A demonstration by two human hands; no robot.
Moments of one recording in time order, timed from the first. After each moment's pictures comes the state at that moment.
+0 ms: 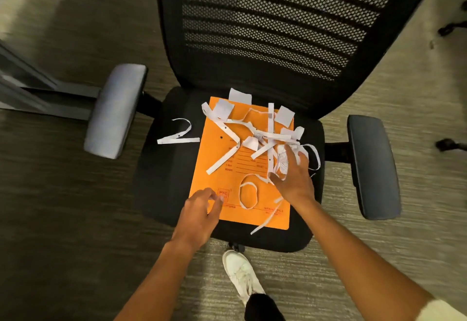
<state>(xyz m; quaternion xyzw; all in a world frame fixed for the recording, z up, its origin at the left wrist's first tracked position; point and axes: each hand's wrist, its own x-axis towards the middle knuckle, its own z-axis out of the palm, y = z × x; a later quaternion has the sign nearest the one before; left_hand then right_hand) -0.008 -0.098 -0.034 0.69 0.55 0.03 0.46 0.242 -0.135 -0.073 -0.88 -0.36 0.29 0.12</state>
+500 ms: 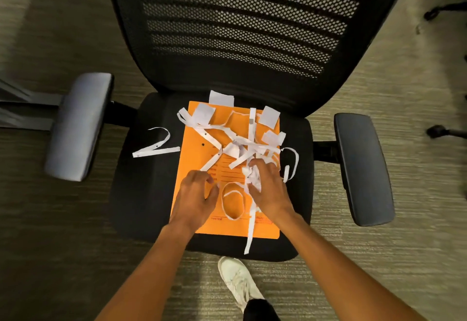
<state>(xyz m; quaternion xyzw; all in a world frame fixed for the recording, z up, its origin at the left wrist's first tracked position) 0.046 -0.052 -0.052 0.75 0.53 0.04 0.40 0.224 -0.128 -0.073 -0.82 -0.45 0.32 0.17</state>
